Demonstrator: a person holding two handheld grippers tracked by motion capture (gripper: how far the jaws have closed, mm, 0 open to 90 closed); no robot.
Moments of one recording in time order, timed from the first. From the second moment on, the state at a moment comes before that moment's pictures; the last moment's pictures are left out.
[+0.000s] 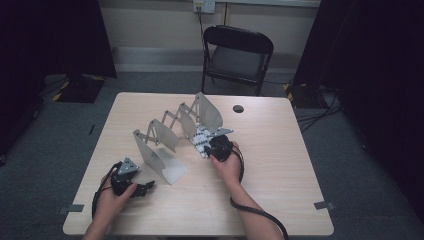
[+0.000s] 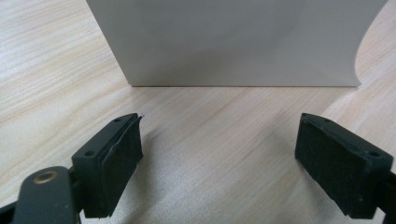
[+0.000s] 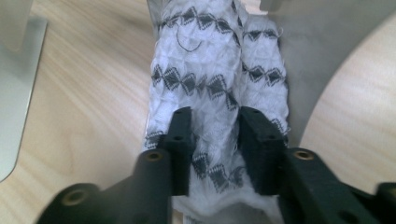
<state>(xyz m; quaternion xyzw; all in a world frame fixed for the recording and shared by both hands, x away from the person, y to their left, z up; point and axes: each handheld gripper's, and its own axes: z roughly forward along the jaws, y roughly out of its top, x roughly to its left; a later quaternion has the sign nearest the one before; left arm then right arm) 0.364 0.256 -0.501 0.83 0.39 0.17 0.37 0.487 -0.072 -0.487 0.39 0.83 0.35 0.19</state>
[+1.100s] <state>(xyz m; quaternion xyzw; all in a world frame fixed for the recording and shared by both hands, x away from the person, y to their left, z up) 0.364 0.256 -0.501 0.83 0.39 0.17 0.37 0.479 -0.079 -0.481 0.39 0.83 0.36 0.19</state>
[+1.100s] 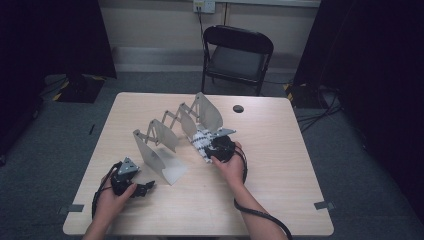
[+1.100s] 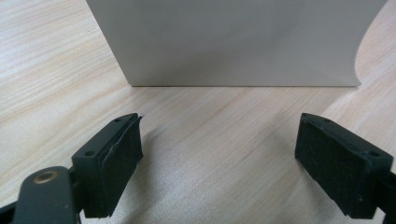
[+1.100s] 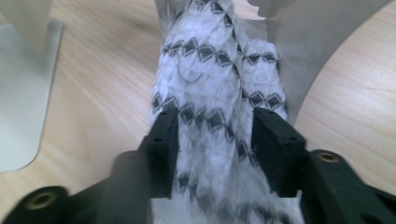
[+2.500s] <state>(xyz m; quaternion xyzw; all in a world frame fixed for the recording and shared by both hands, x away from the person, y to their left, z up) 0.364 0.256 -0.501 0.83 0.39 0.17 0.37 0.465 -0.093 -0.443 0.39 0.81 0.39 0.20</state>
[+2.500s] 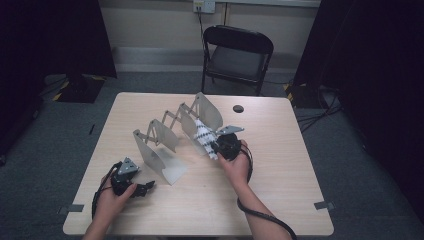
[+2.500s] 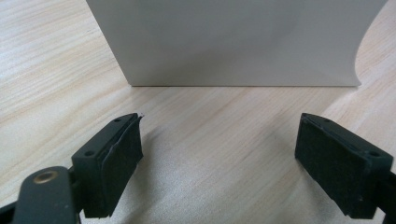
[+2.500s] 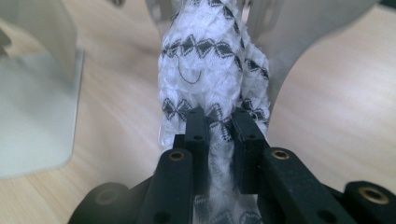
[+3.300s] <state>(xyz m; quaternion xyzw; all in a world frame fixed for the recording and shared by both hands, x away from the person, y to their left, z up) 0.364 0.256 -0.501 0.83 0.39 0.17 0.37 0.485 -0.066 -0.437 0.32 0.84 0.39 0.20</state>
